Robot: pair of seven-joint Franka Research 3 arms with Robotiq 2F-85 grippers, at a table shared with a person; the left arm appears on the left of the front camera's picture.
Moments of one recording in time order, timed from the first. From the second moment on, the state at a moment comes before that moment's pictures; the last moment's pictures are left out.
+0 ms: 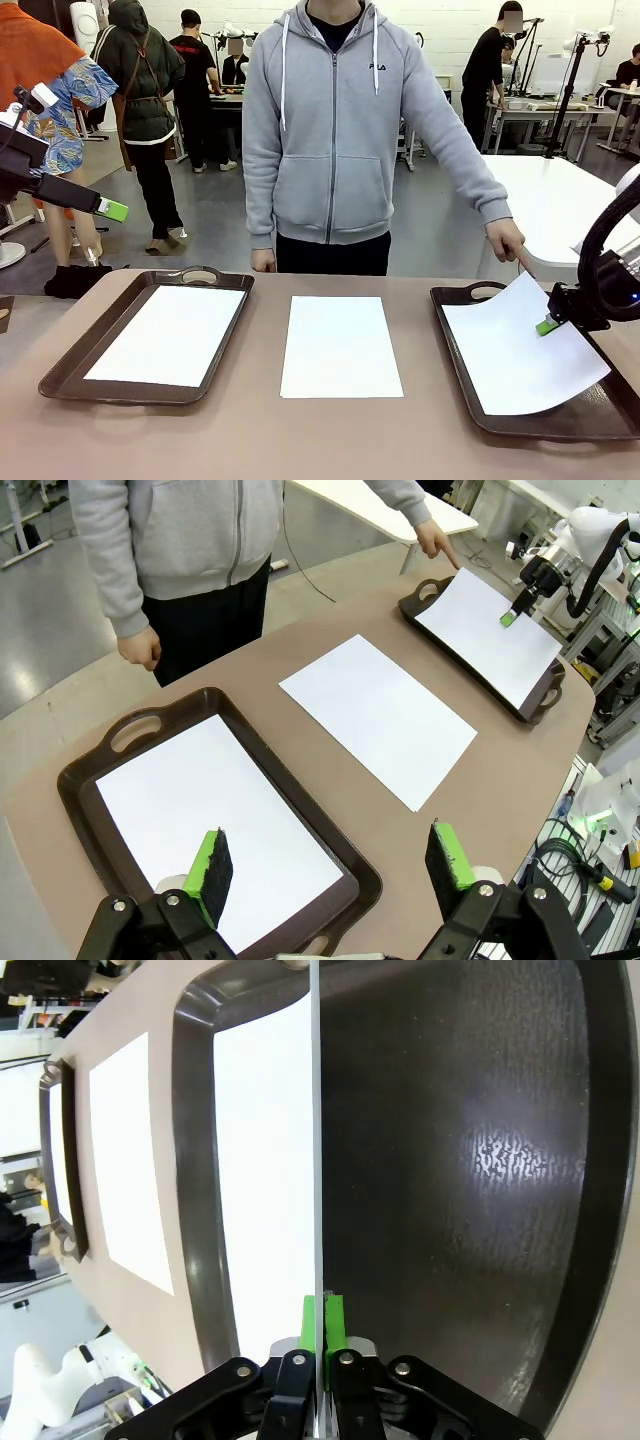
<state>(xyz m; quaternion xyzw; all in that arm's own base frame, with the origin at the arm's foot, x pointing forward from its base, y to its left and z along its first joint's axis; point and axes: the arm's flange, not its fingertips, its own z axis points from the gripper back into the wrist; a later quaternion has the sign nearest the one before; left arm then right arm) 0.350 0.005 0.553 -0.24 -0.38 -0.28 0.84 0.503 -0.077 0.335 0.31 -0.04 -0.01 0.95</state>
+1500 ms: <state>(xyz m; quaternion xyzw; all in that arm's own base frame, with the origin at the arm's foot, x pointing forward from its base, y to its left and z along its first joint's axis) 0.350 0.005 0.553 -0.24 -0.38 -0.28 0.84 0.502 -0.093 0.352 0.24 -0.03 -0.04 0.97</state>
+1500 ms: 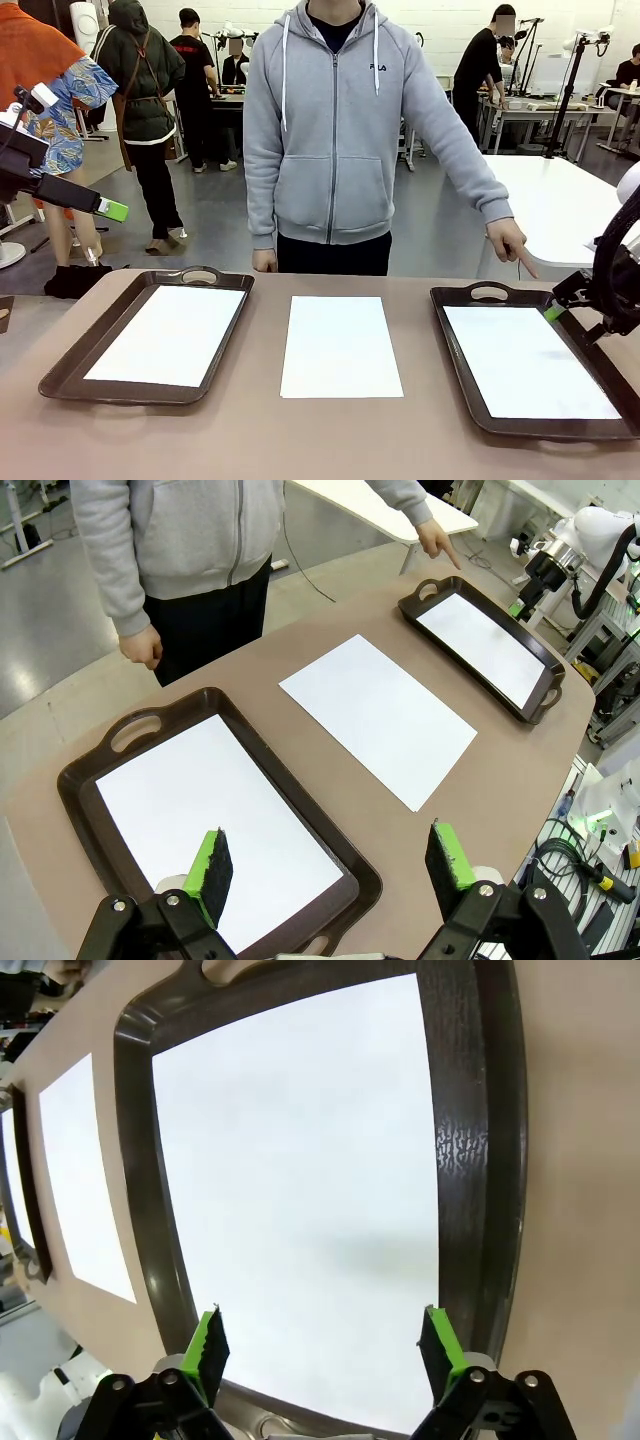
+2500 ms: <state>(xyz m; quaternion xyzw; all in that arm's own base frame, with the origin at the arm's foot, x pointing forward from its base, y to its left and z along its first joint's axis) 0.350 0.005 0.553 -0.24 -0.38 -0.28 0.84 0.502 -0.095 0.355 0.23 -0.04 -0.04 0.97</state>
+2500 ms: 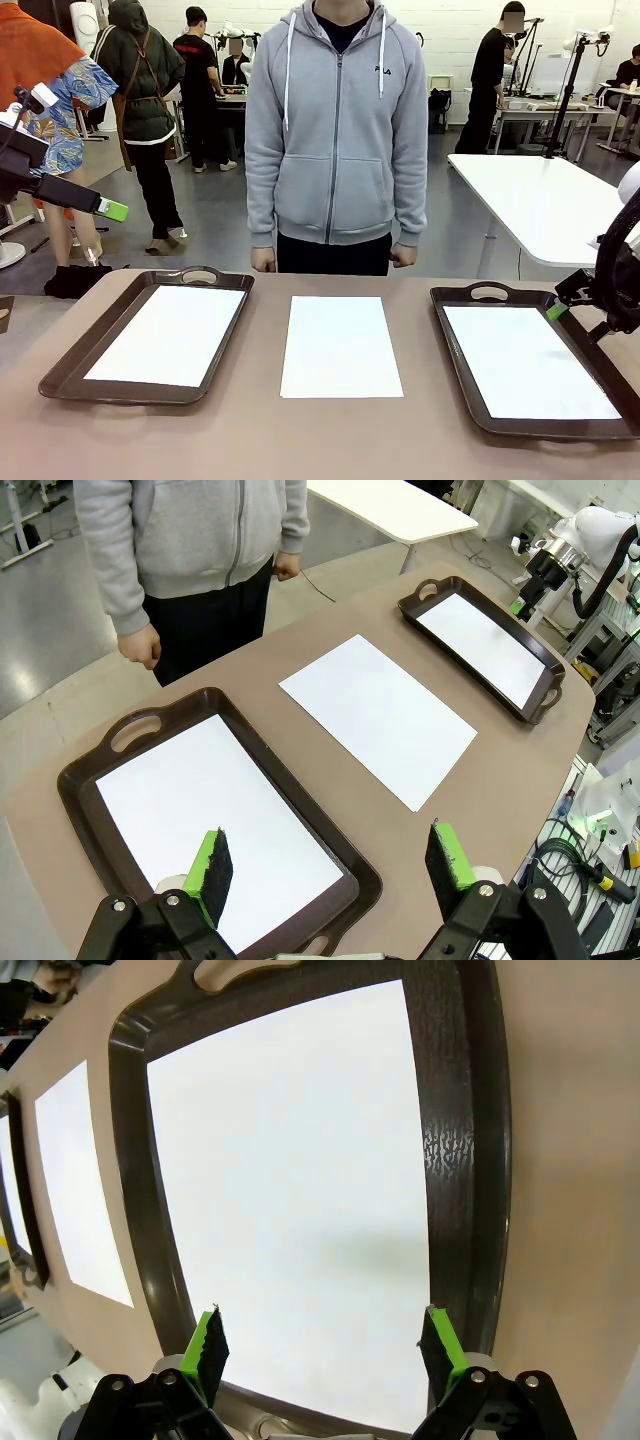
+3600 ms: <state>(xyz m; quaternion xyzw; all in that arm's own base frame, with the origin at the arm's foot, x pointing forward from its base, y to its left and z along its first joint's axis) 0.350 0.005 0.553 -0.24 -0.38 -0.28 0.84 0.502 -0.095 0.355 0.23 -0.04 -0.04 0.97</state>
